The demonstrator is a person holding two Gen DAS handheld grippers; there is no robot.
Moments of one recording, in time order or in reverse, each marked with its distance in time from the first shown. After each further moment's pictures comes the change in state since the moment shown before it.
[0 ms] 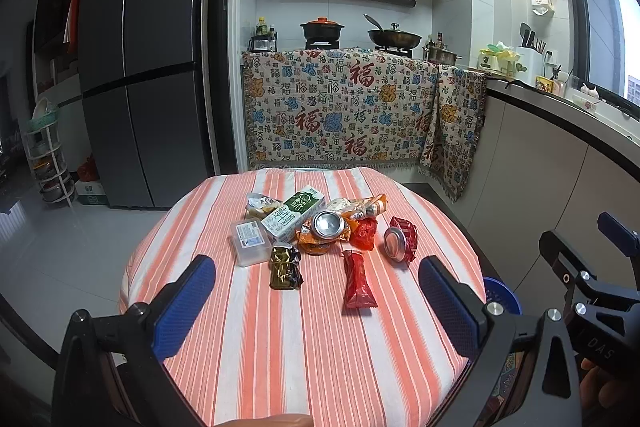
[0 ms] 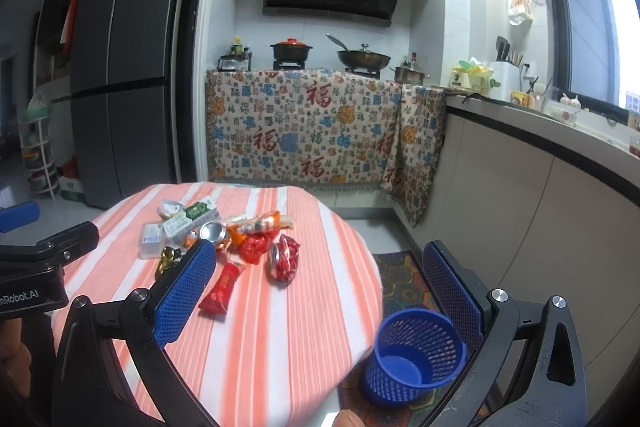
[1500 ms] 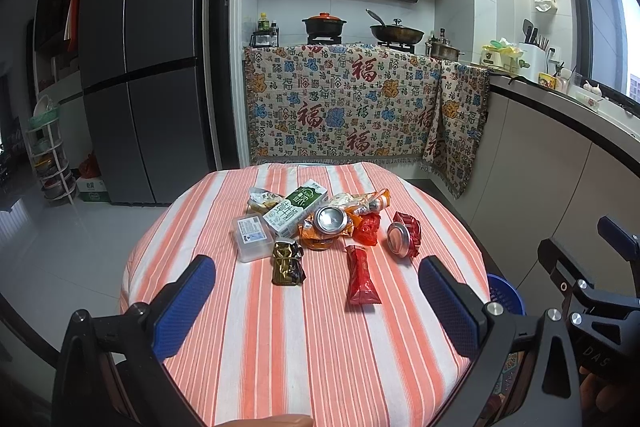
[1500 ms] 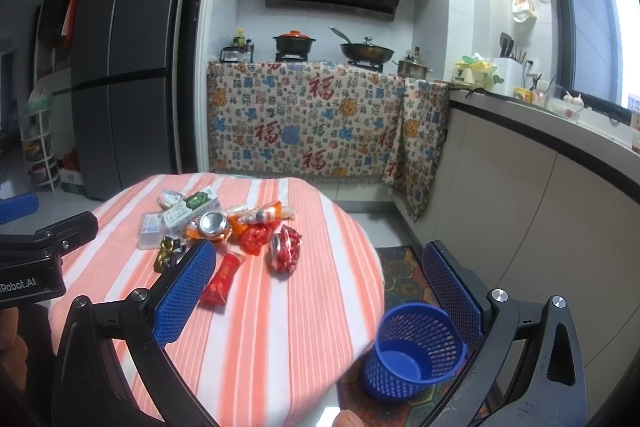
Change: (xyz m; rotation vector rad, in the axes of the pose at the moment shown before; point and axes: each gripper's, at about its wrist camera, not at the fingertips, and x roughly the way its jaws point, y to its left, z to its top) left arm 0.001 0.002 -0.004 0.000 0.013 0.002; right arm 0.005 0.001 -0.007 -0.015 0.023 0.002
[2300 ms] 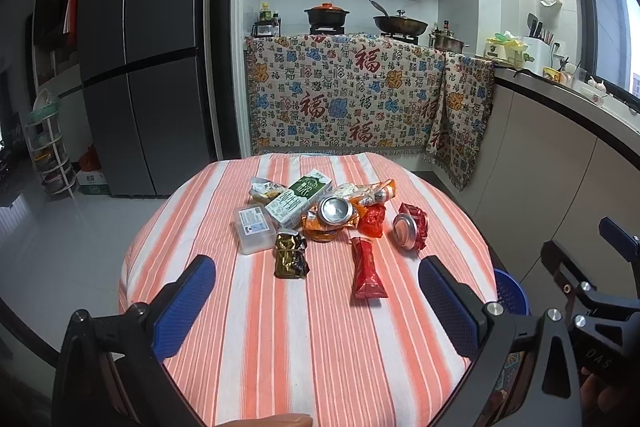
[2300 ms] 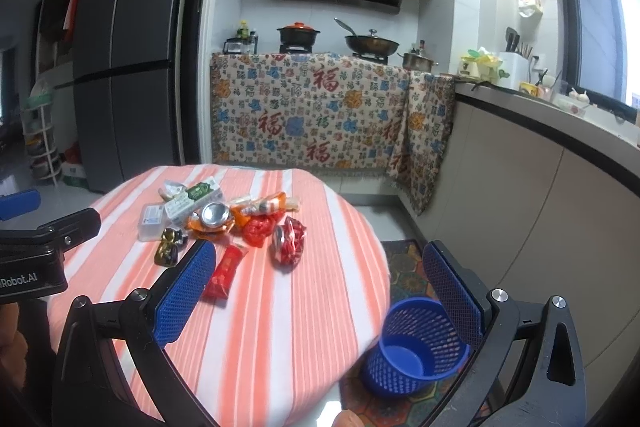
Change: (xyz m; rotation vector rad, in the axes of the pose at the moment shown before) left arm 0.013 0.010 -0.004 -0.012 0.049 0.011; right arm 0.010 0.005 -0.002 -0.008 0.036 0.011
